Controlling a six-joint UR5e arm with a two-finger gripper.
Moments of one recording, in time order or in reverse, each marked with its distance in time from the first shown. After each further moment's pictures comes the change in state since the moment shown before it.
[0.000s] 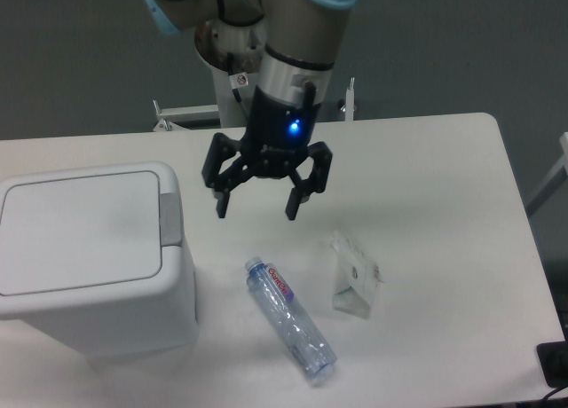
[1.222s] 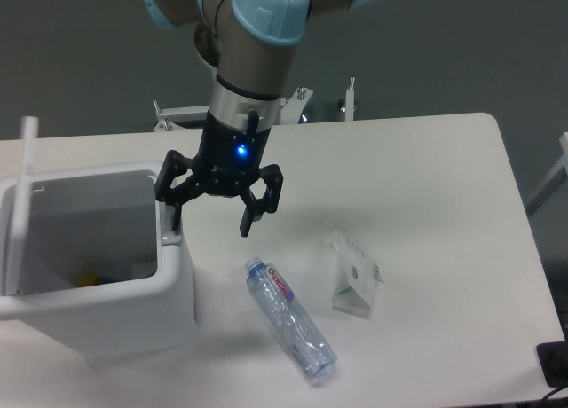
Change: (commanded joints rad) arm -0.042 0.011 -0.005 0.083 -0.005 0.000
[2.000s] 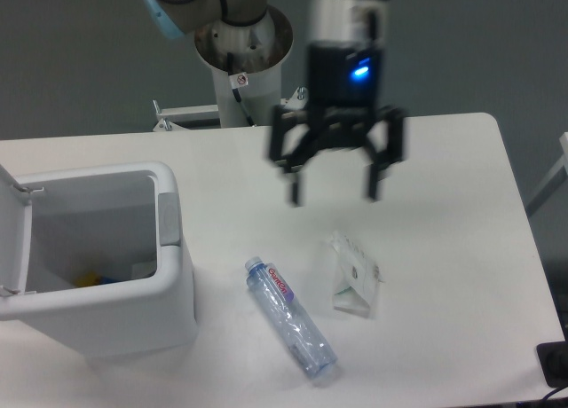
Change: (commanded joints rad) arm 0.322 0.018 0.115 0.107 0.095 0.029
